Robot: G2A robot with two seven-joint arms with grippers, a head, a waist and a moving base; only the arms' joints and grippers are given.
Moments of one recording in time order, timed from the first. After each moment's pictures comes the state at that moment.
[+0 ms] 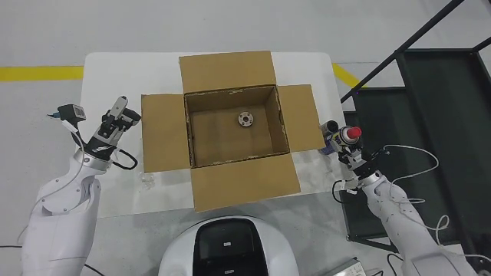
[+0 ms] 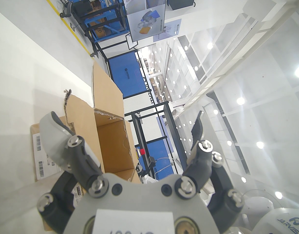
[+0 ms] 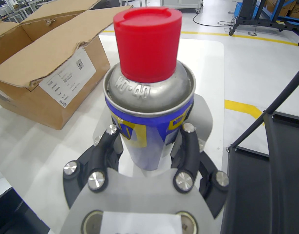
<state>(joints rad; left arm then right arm) 1.39 -1.17 -1.58 -1.51 -0.22 -0.47 -0.56 -1.25 -1.07 1.36 -0.57 -1.42 -0.70 -1.03</state>
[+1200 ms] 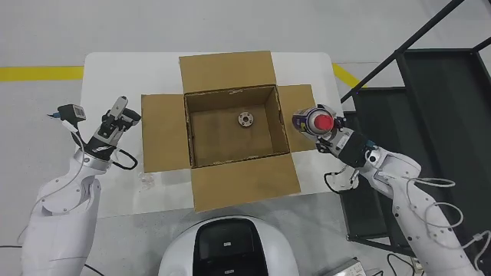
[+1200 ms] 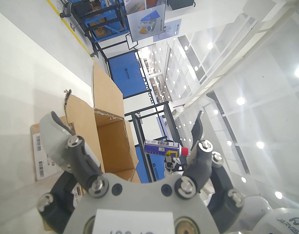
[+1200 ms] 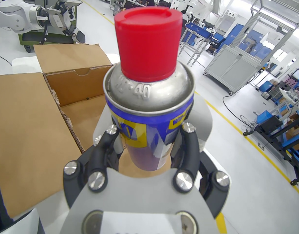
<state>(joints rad) 1.39 -1.17 -1.58 -1.51 -0.22 -0.47 -0.56 -1.60 -0.95 1.56 -1.72 -1.55 -0.63 -0.61</state>
